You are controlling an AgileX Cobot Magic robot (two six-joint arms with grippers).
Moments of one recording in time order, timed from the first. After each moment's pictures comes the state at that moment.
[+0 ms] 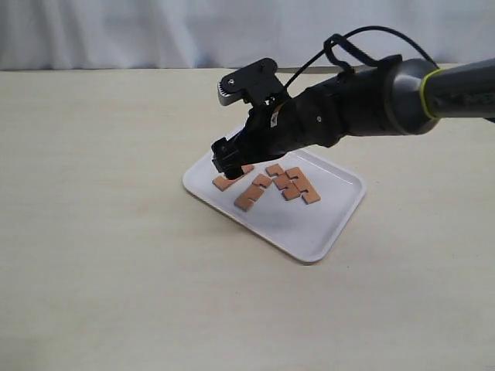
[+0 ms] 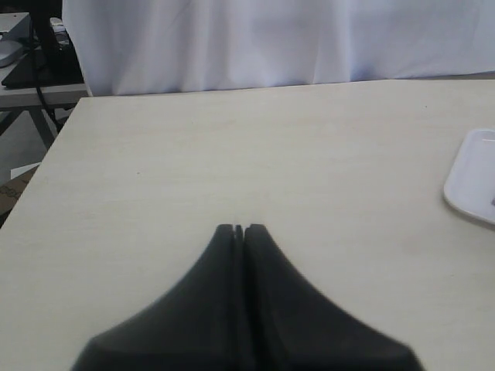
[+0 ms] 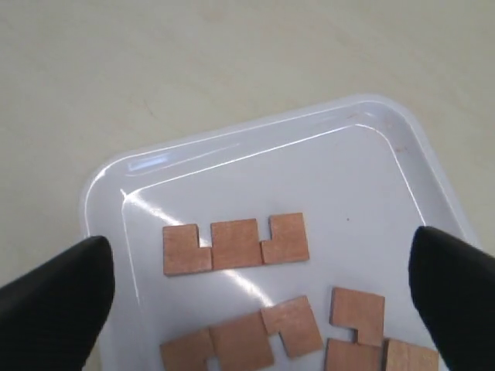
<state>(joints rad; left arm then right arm) -0.07 0.00 0.00 0.14 0.36 -0.10 0.27 1.98 -1.24 -0.01 0.20 -0.06</state>
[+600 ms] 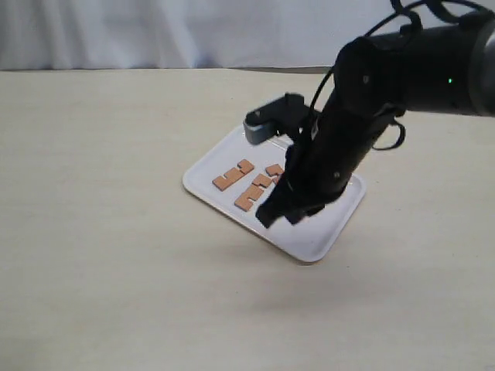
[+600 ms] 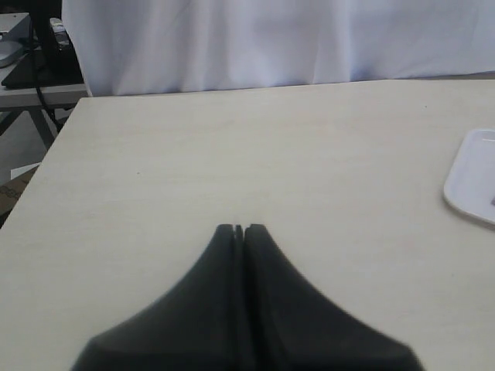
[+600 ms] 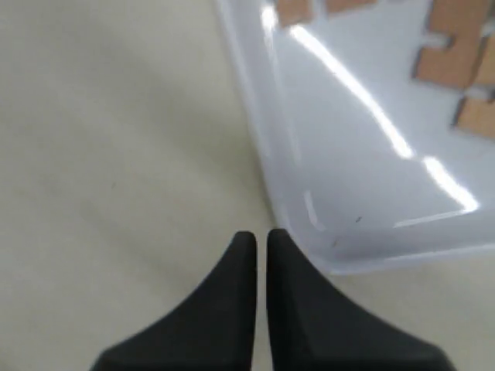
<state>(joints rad) -0.07 0.00 0.00 0.14 0.36 -0.10 0.26 1.77 -1.16 0.16 0.86 -0.22</state>
